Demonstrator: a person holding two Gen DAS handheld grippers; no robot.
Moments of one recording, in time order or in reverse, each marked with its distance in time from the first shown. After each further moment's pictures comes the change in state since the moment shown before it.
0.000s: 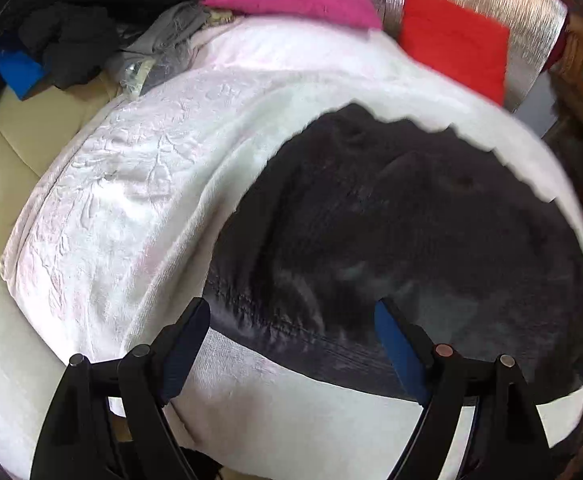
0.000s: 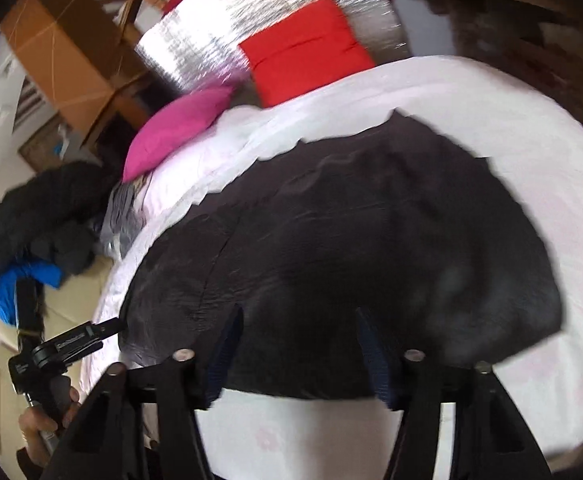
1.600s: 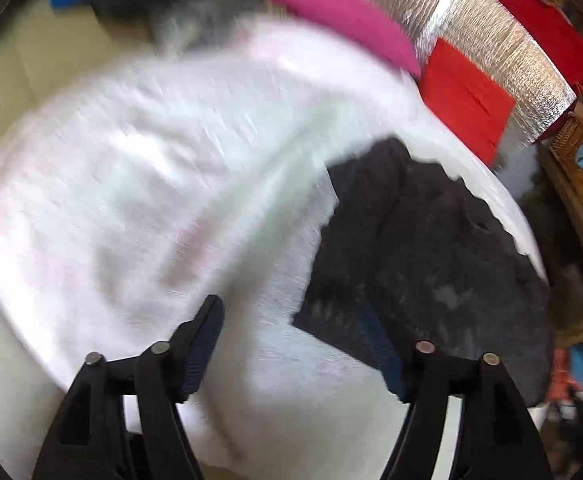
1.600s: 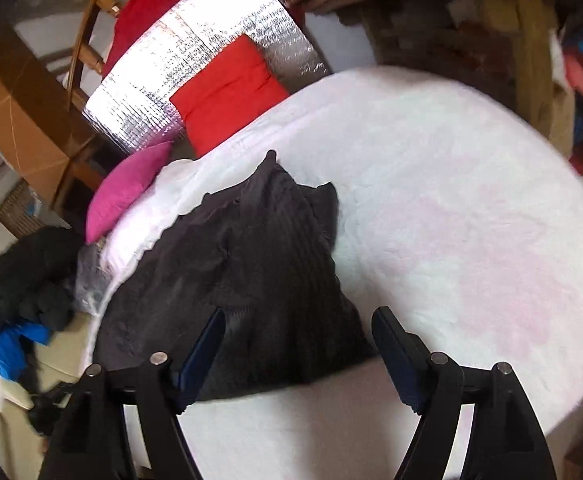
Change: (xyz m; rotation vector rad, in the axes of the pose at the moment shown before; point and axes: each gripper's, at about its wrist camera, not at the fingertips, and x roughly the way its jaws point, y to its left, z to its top) left arm 0.011 0.097 -0.021 -0.187 -0.128 -0.198; right arm -0.079 -0.128 -0.012 0.163 -0.130 -0.107
